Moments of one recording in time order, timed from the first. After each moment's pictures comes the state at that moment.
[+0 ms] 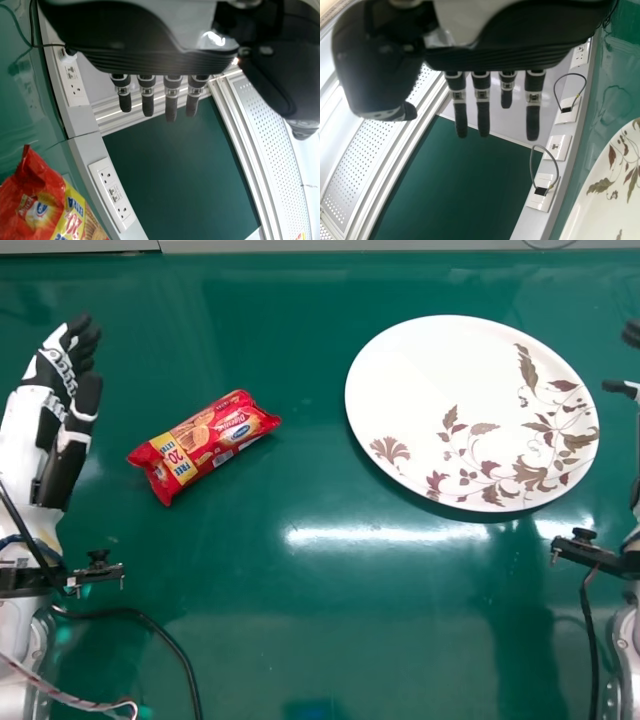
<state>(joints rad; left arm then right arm) 0.07 0.29 0.27 -0.32 0.06 -0.31 -0.08 0.02 -0.24 -0.33 -0.45 -0.15 -0.01 -0.09</state>
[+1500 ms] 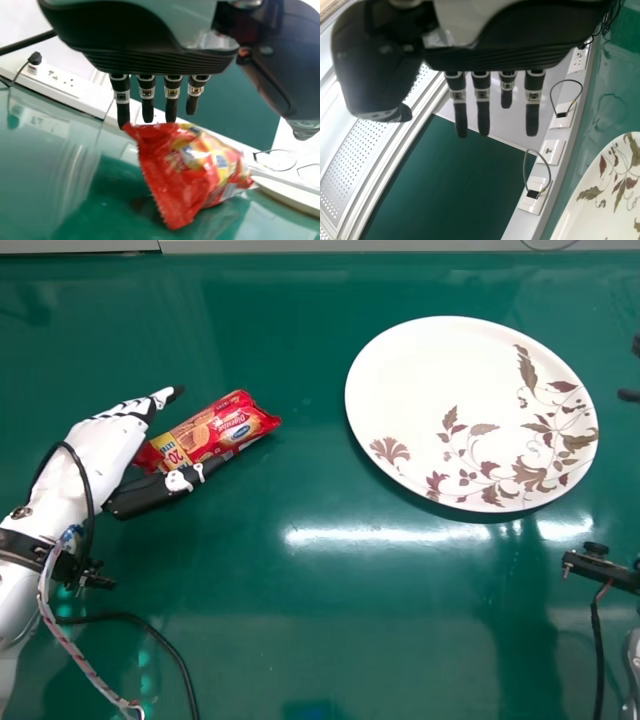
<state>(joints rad) 0.02 0.55 0.13 -0.36 0.67 -0.06 -0.23 0.09 -0.23 -0.36 -0.54 -0.15 0.06 -0.07</state>
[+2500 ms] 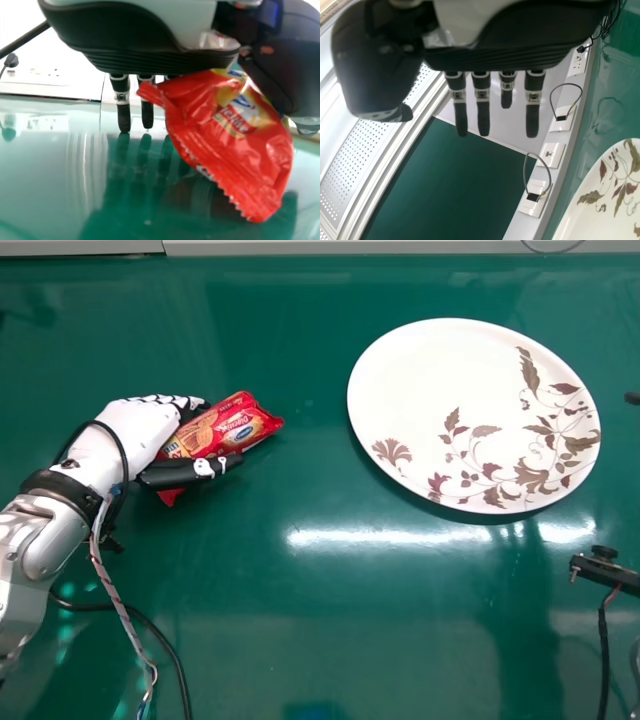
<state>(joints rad) -0.23 0.71 -0.10 -0.18 0.84 0.03 -0.36 0.10 -0.23 -0.37 -0.57 -0.15 0.08 -0.06</state>
